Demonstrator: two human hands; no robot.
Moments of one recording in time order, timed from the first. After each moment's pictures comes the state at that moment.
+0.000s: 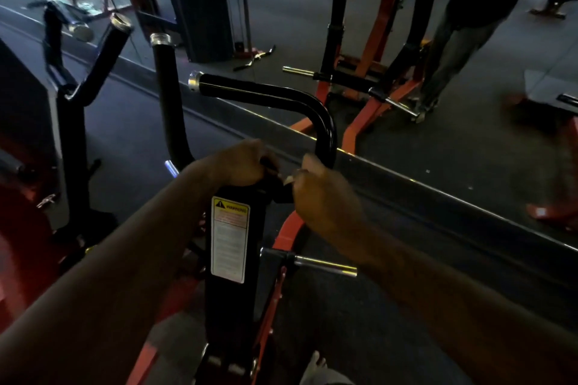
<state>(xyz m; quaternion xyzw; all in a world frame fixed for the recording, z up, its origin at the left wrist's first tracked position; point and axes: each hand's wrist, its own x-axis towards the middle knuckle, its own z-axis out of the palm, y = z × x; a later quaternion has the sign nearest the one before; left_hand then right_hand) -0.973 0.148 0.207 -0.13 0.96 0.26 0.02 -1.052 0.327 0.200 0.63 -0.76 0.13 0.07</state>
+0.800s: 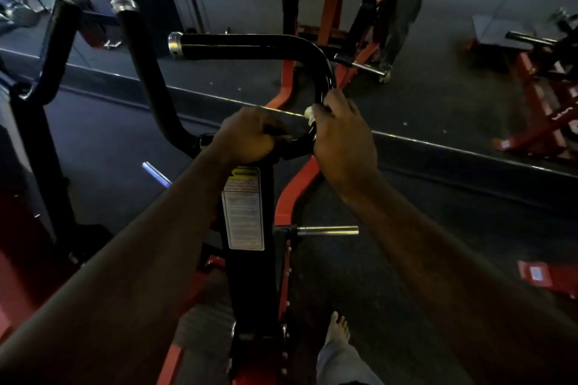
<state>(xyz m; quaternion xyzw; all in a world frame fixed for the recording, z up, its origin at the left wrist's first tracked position) -0.961 0.150 0.176 -0.11 0.95 0.27 -0.07 -1.027 0.324 0.173 0.39 -0.86 0.23 0.23</state>
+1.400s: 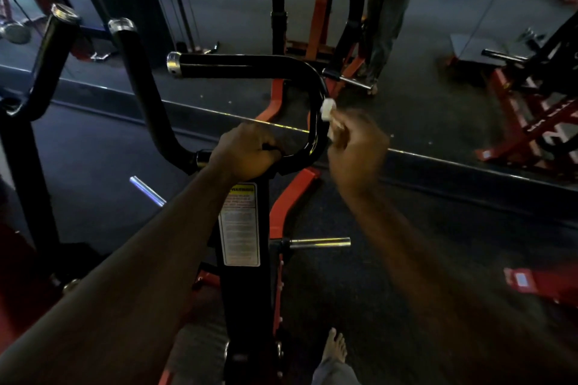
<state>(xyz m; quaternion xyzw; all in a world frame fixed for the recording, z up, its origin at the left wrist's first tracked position) -0.962 0.149 0.172 -0.12 0.97 0.21 -0.08 -1.052 0.326 0.161 0.28 -0.77 0.49 0.29</state>
